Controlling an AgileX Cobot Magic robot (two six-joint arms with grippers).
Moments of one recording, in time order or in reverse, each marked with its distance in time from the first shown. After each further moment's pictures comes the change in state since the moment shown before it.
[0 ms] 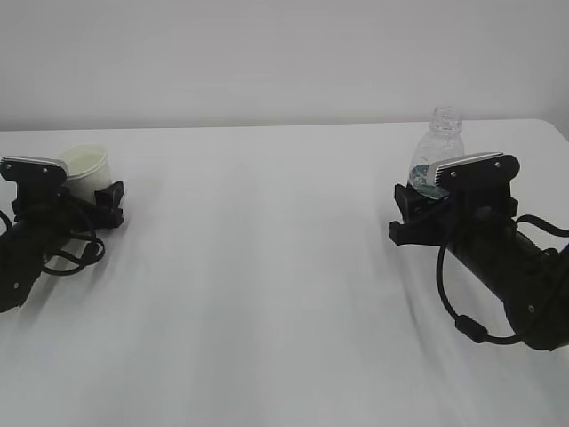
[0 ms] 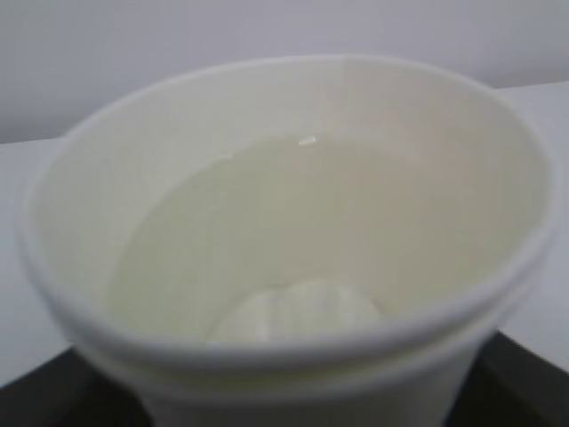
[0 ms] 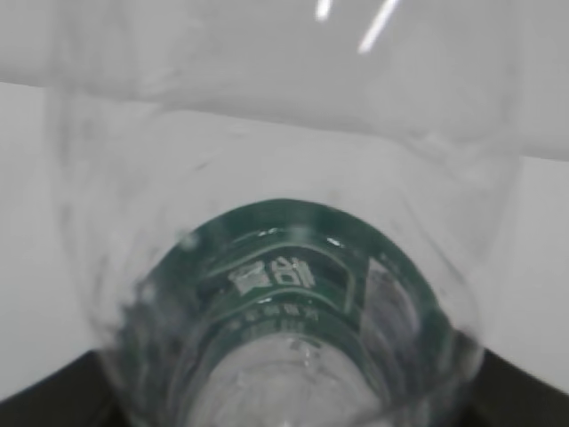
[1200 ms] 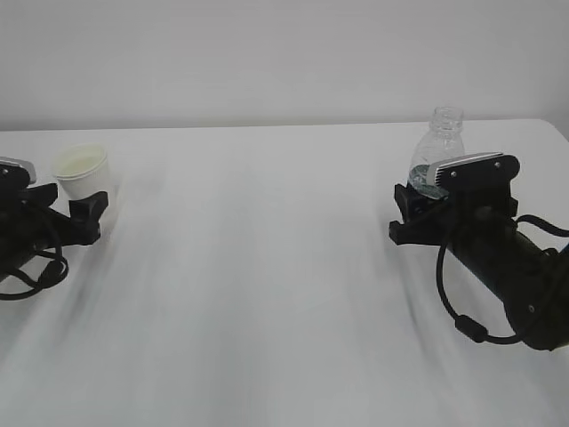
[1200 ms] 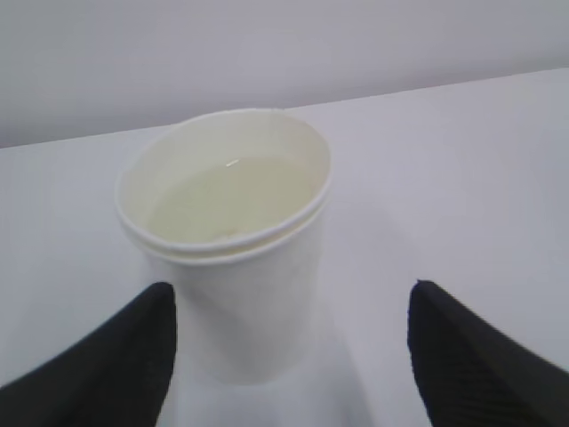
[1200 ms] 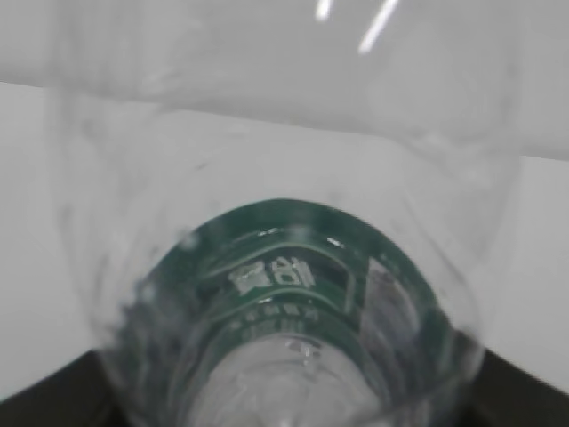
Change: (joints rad) left arm 0.000 -0.276 0.332 0.062 0.005 -0.002; right arm 0.000 0.000 0.000 0.000 0.000 0.004
